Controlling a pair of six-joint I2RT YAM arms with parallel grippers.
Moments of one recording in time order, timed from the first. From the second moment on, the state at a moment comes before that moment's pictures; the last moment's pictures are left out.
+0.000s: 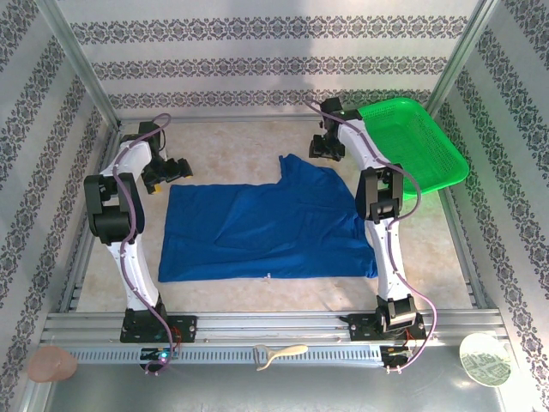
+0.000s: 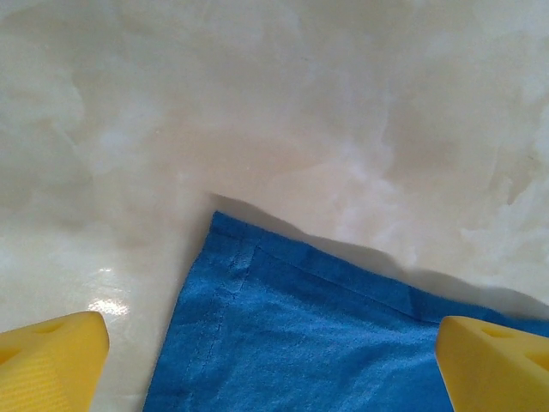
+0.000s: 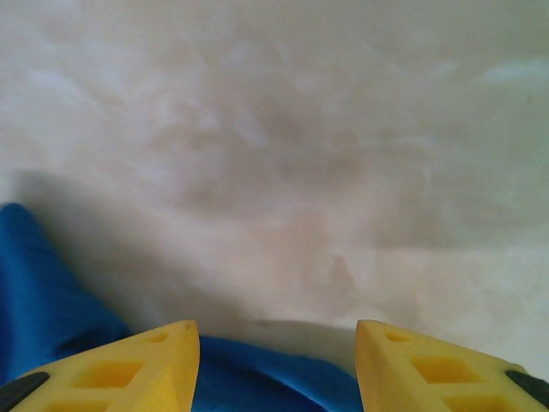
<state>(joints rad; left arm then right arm) 0.15 2.09 1.65 -0.93 0.16 -0.32 0.18 2.55 2.39 -1.13 -0.09 0.30</state>
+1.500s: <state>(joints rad) 0.17 2.20 1.80 -0.94 0.25 -0.26 0.23 2.45 2.13 -0.80 -0.21 0.31</state>
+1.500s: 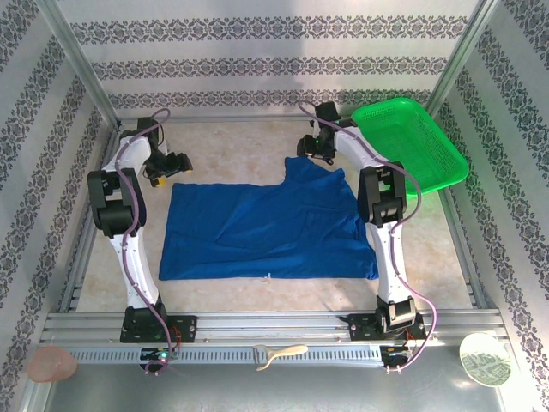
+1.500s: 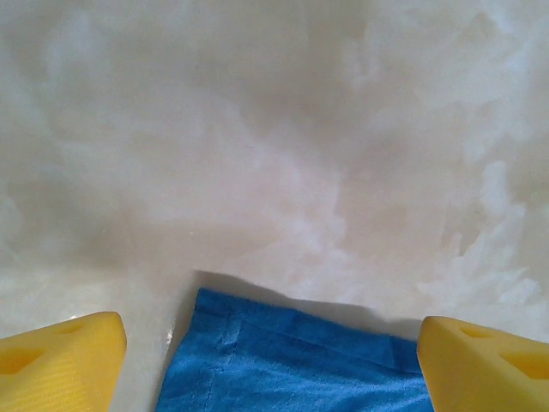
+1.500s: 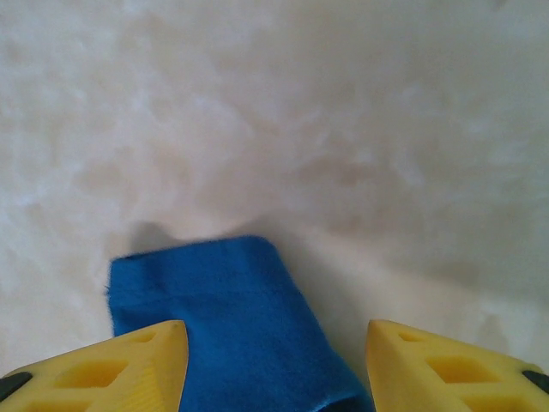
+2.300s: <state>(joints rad) 0.15 2.23 1.76 -0.95 0.16 -0.19 0.22 2.48 2.15 -0.86 -0.26 0.34</state>
